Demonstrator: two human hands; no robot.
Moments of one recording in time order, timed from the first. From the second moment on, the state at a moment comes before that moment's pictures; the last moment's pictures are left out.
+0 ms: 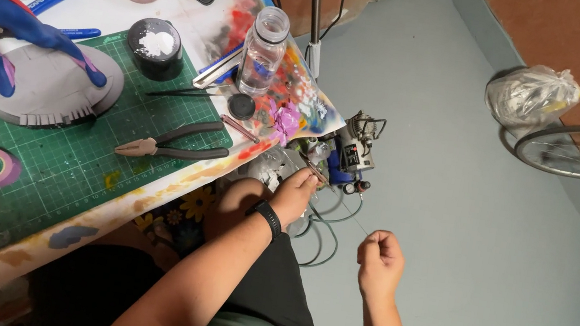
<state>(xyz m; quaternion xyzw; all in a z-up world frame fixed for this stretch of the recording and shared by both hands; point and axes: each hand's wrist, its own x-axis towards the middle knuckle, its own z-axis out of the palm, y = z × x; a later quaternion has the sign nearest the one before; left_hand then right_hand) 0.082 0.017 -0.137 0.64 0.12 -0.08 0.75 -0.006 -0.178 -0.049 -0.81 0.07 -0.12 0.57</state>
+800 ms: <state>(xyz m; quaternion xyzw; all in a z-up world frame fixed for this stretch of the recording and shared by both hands) 0.079 0.027 -0.107 0.45 0.09 -0.09 0.88 -0.039 -0.176 -0.087 -0.66 0.09 0.02 0.75</state>
